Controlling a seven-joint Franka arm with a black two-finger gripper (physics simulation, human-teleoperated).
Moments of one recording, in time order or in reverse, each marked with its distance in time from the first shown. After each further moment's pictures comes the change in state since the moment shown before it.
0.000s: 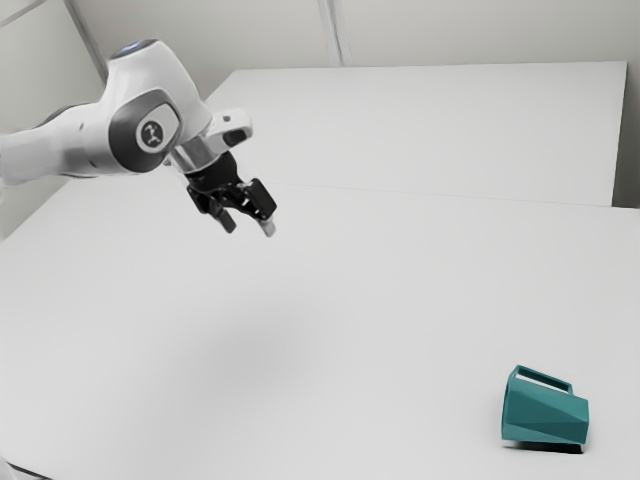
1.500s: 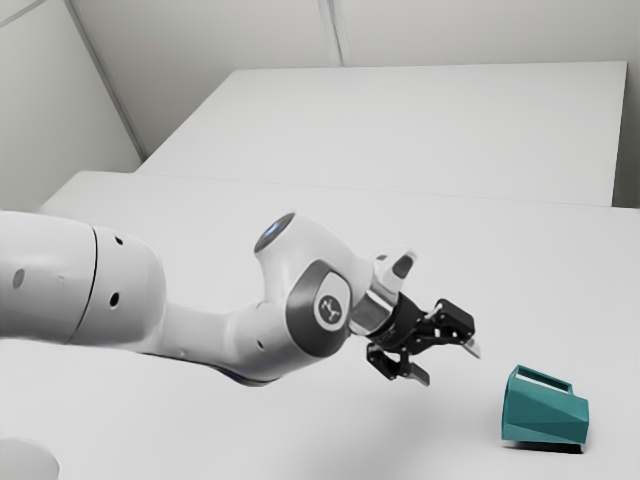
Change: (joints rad) arm -0.695 0.222 0.074 -0.229 -0.885 0.693 -0.288
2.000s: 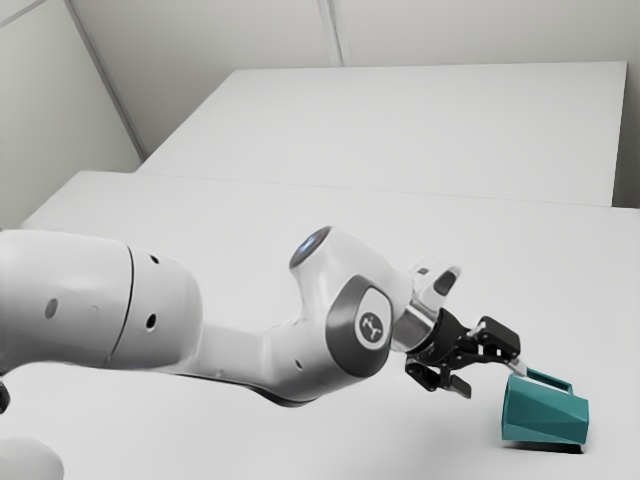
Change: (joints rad) arm -0.074 0.103 -0.012 0.107 -0.110 0.012 0.121
